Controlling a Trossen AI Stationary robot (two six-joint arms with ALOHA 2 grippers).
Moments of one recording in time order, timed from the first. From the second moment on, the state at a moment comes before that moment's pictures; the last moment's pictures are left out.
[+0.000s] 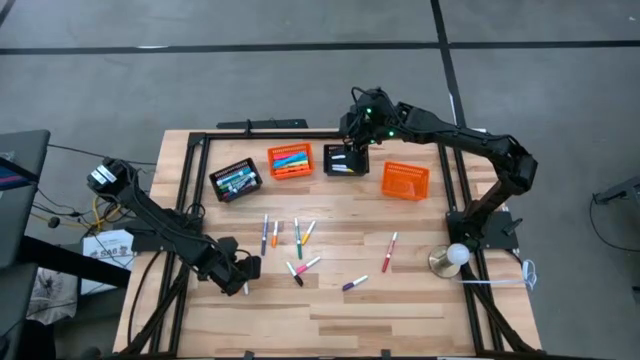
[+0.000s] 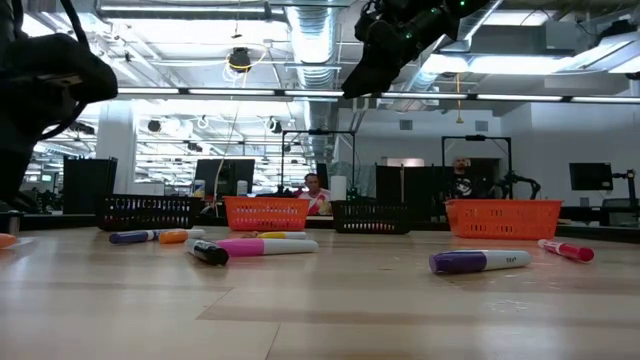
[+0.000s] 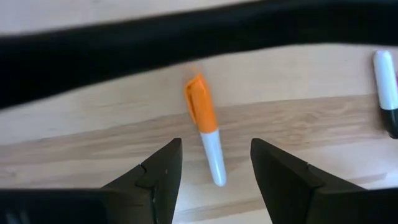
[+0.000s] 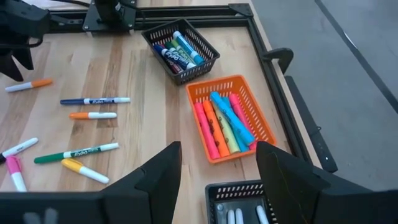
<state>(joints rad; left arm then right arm) -0.70 1.36 0.69 -0.65 -0.14 -2.18 -0.49 1.61 1.43 -0.49 -0.31 -0.34</state>
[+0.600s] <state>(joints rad) -0.70 1.36 0.69 -0.63 -0.20 -2.12 -0.49 1.61 1.43 -0.49 -0.31 -0.34</state>
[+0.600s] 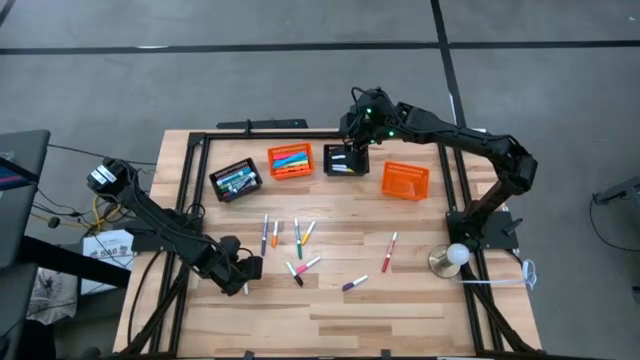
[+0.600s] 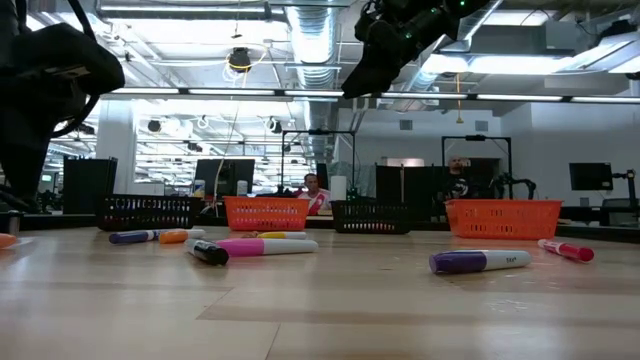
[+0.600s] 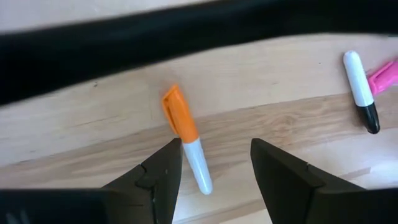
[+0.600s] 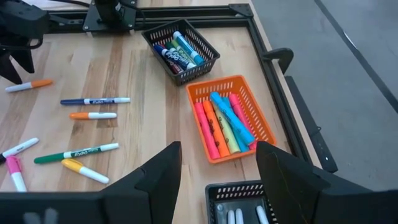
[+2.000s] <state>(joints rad) -0.68 1.52 0.70 -0.53 -0.07 -2.18 -0.51 1.61 1.41 -0.44 -0.34 -0.36</state>
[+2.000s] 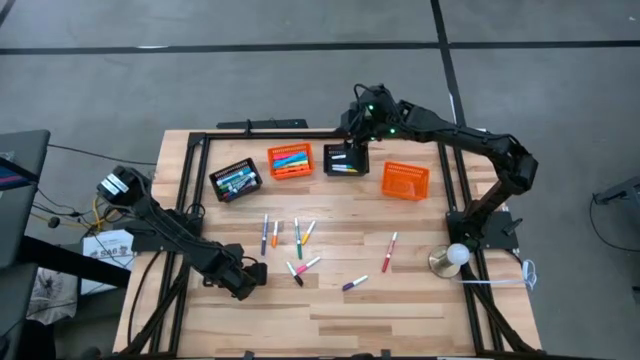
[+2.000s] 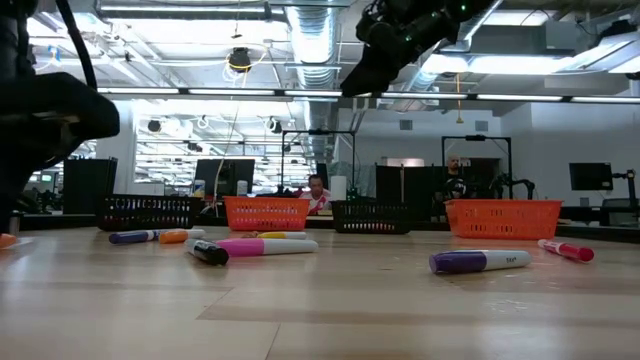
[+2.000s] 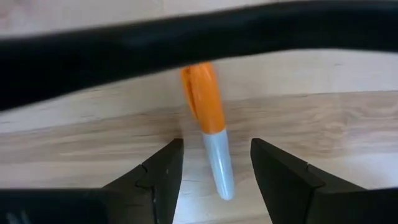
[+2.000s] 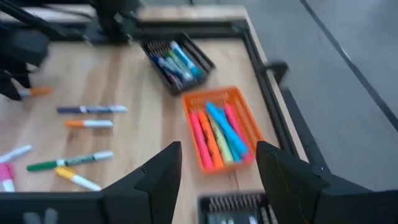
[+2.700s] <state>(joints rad) -0.67 1.53 0.69 -0.55 -0.02 -2.18 -0.68 1.61 1.15 -0.07 -0.53 -0.13</state>
